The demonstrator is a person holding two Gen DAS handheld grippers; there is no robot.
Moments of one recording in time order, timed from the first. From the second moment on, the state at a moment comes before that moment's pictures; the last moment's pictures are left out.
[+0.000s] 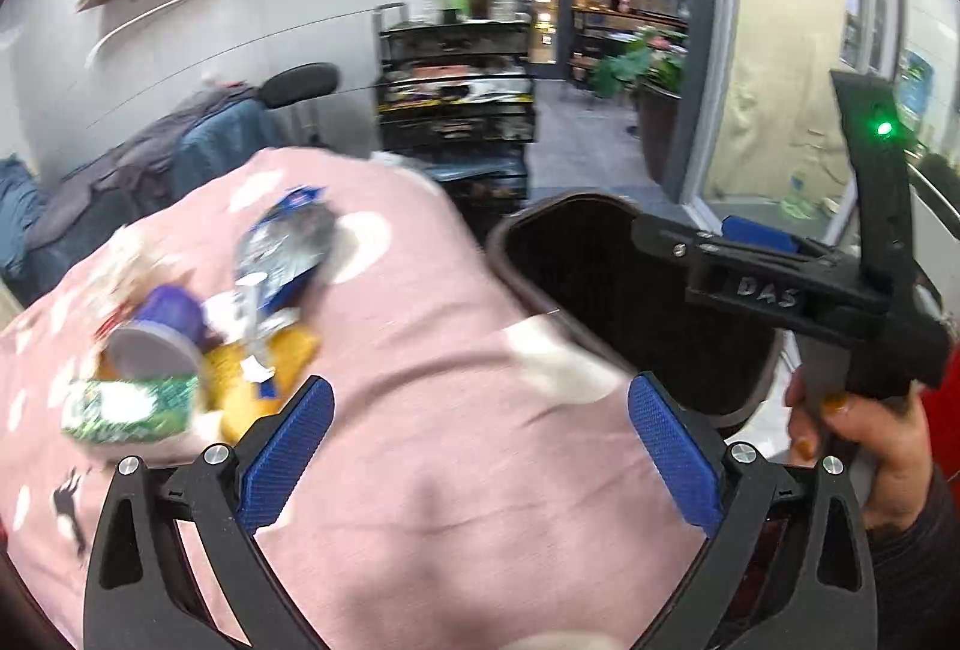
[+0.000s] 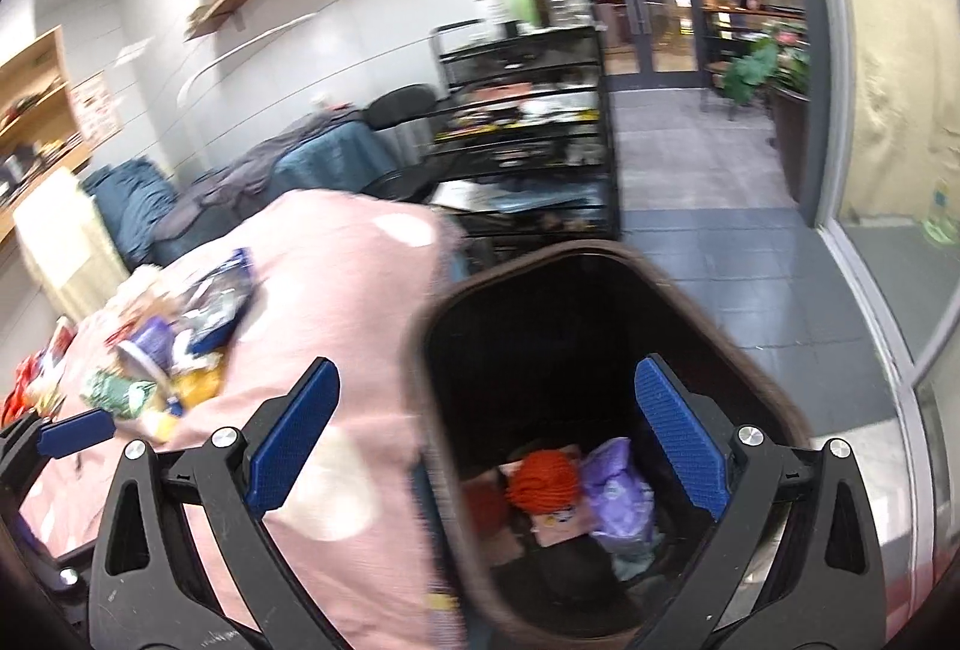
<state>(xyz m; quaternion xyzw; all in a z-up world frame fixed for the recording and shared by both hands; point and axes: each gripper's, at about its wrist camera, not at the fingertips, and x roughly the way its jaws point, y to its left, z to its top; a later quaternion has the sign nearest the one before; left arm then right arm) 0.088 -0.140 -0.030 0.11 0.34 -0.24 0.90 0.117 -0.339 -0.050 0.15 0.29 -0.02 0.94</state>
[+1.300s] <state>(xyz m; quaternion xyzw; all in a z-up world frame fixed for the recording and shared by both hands) 0.209 0.112 -0.069 -0.10 0.46 -0.19 0.86 0.166 -0.154 -0.032 0.03 0.34 0.19 0.92</state>
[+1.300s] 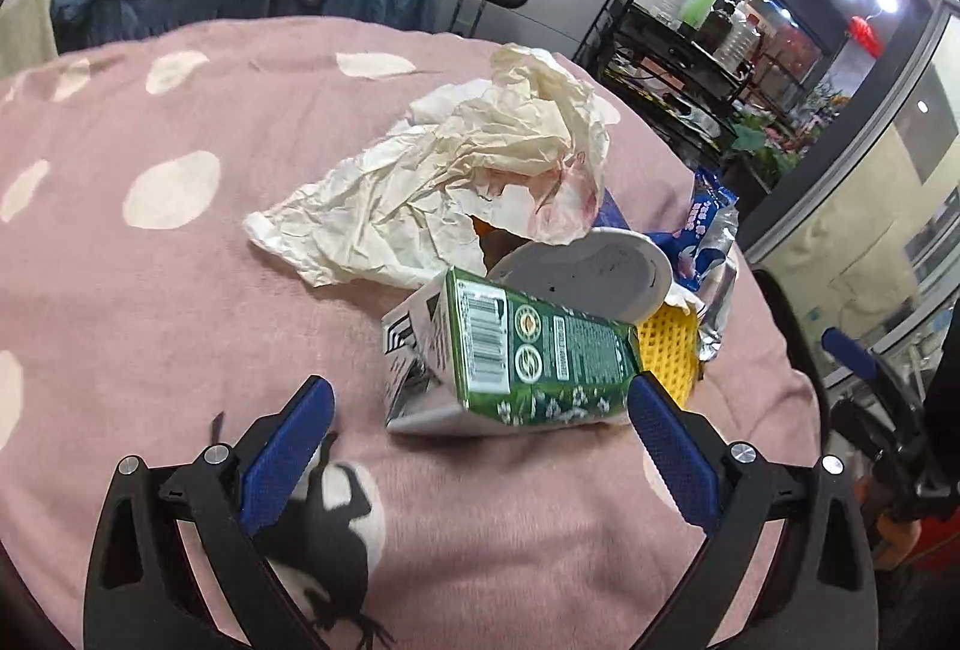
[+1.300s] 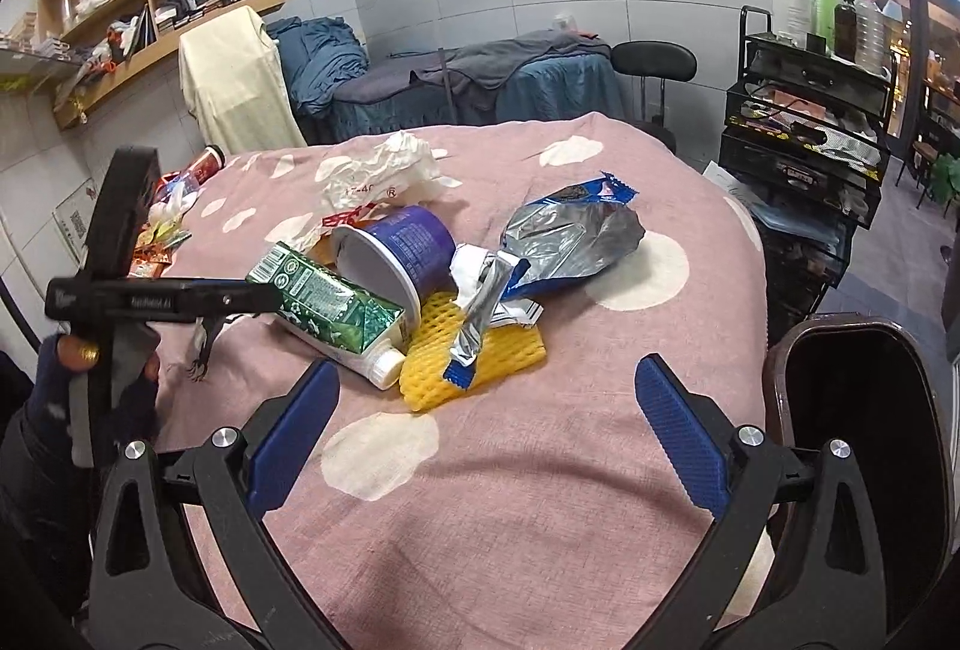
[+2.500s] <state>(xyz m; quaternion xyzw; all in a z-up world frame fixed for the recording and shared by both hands) 0.209 0.055 -0.050 -0.11 0.41 -0.23 0.87 0.287 -0.133 -0.055 0.04 0.41 0.14 0.90</state>
